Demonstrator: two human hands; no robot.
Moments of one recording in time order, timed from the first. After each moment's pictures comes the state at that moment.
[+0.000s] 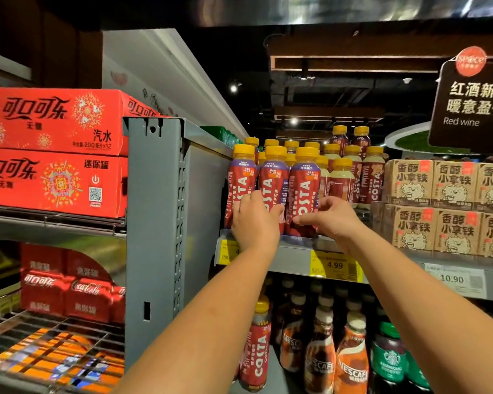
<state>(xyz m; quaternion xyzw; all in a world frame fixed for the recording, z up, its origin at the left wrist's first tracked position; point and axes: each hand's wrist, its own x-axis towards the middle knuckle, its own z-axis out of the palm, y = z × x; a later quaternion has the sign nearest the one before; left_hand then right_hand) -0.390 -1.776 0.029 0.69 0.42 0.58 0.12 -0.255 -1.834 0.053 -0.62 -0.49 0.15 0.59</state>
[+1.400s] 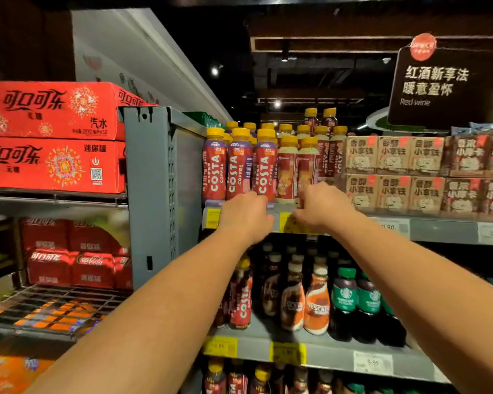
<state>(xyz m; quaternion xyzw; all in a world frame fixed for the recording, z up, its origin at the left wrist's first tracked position) -0.434 -1.852 0.021 0.88 0.33 0.33 -0.11 -0.294 -1.929 0.048 -0.79 -0.54 -0.25 0.14</state>
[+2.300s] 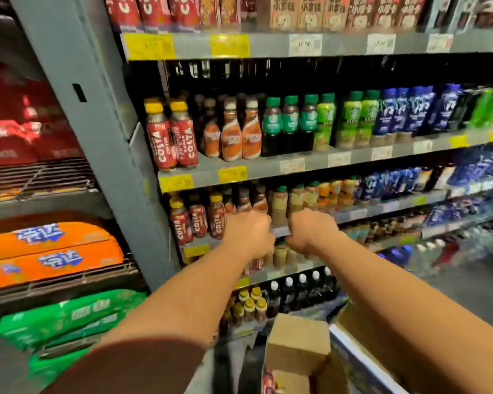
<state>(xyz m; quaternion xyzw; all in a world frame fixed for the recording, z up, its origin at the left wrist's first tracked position) -0.495 -2.024 -0.247 0.98 0.17 0.07 0.01 -0.403 -2.127 -0.243 -0.91 -0.41 0.00 -0.04</state>
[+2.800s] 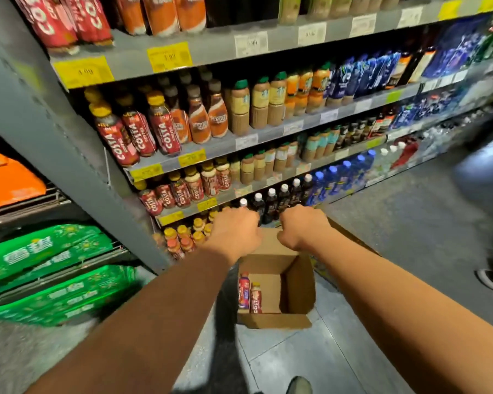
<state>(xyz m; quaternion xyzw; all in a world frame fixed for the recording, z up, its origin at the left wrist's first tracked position) -0.508 -2.091 -0.409 0.99 0.11 -0.09 0.06 -0.427 -2.210 -0.412 -0.92 -0.36 0.15 -0.07</state>
